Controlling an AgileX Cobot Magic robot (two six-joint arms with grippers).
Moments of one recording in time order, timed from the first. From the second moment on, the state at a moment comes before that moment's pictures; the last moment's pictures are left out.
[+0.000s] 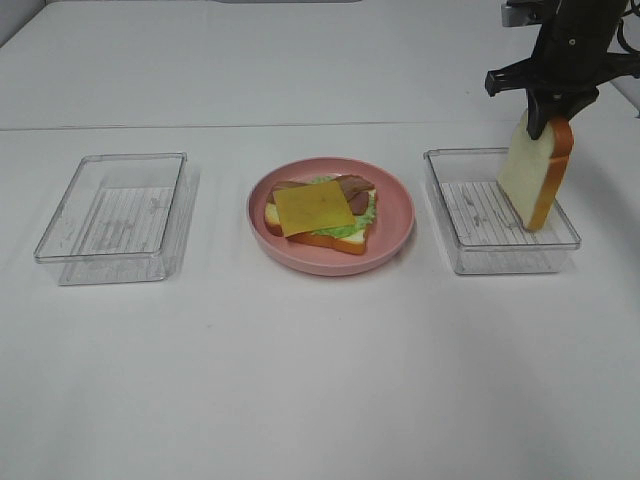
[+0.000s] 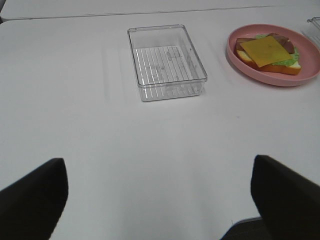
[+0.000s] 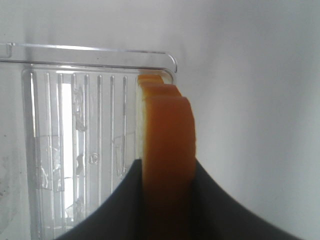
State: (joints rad) left arm -0.08 0.00 -0.52 -0.06 1.08 -0.01; right arm 0.07 2.30 -2.08 -0.05 1.22 -0.01
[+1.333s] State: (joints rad) left arm -0.08 0.00 -0.52 -0.06 1.08 -0.01; right arm 0.34 2.17 -2.09 0.40 1.22 -0.15
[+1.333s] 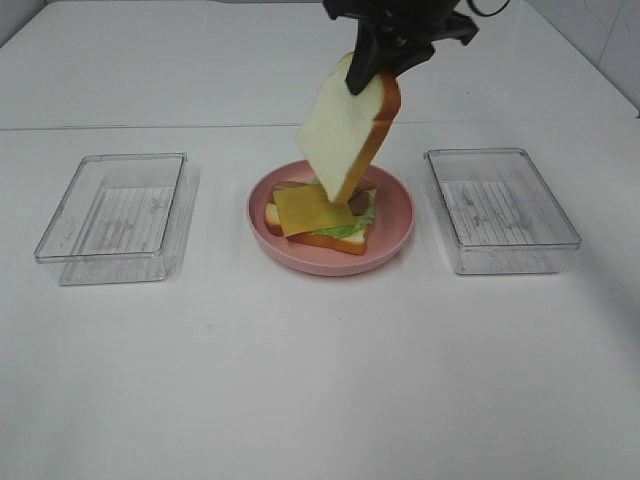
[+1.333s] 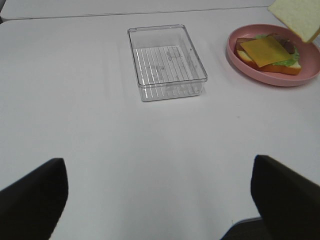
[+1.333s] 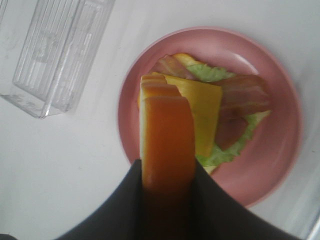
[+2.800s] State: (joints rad) left arm -0.08 0.00 -0.52 -0.06 1.08 -0.01; right arm 0.36 2.36 -2.09 0.44 1.06 -0.22
